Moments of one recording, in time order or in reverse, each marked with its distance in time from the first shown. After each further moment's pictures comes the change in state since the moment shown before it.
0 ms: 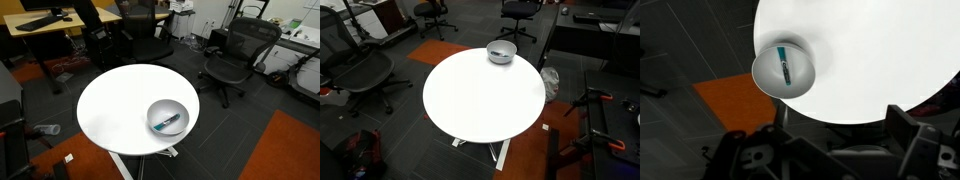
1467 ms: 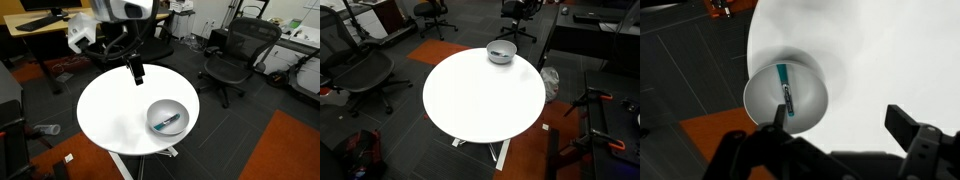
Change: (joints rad) arm -0.011 0.402 -0.054 0.223 0.143 0.003 -0.141
